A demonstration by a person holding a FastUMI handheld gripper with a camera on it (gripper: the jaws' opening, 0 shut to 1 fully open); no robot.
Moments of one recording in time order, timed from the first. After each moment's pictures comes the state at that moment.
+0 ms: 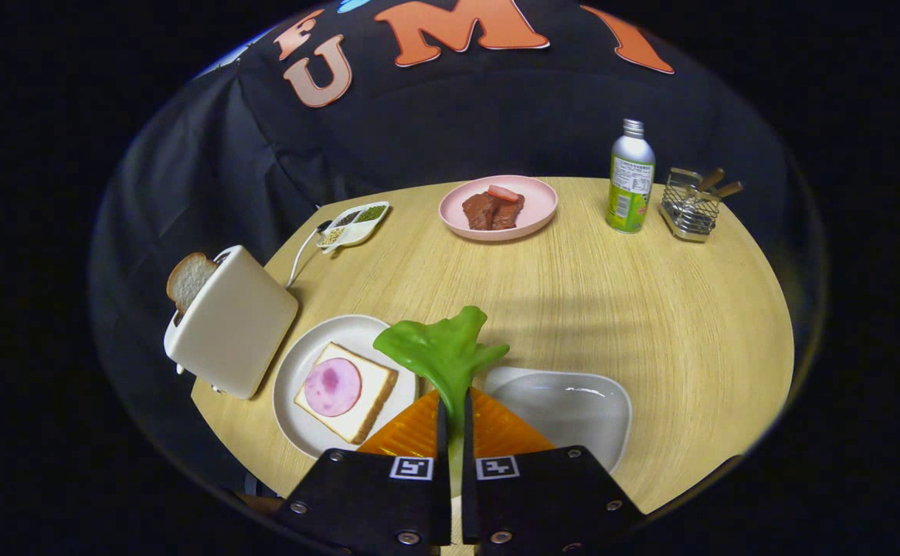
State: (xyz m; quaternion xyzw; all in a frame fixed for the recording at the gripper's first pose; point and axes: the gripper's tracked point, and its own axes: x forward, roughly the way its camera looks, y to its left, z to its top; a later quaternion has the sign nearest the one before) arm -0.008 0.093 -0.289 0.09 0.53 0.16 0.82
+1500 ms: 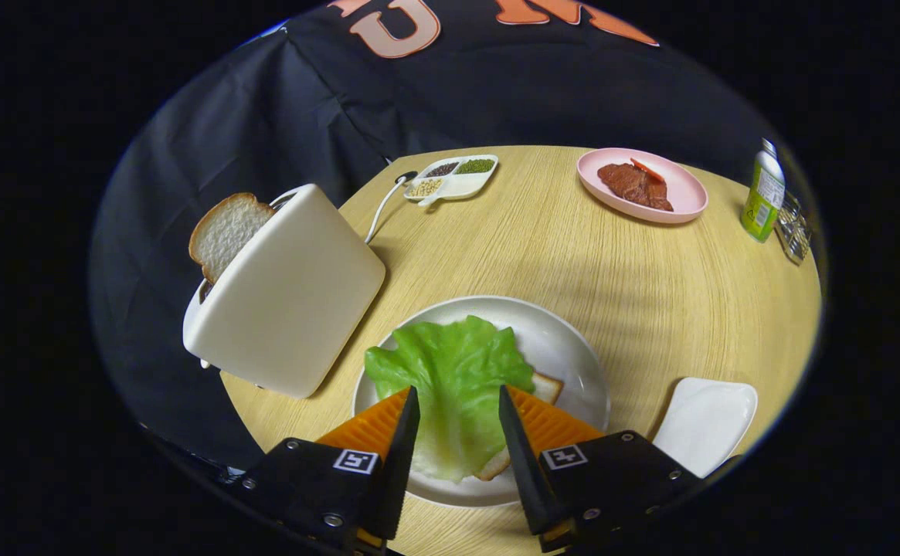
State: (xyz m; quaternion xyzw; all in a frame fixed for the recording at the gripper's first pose) arm -0.026 0.233 -0.304 0.07 0.57 0.26 0.78
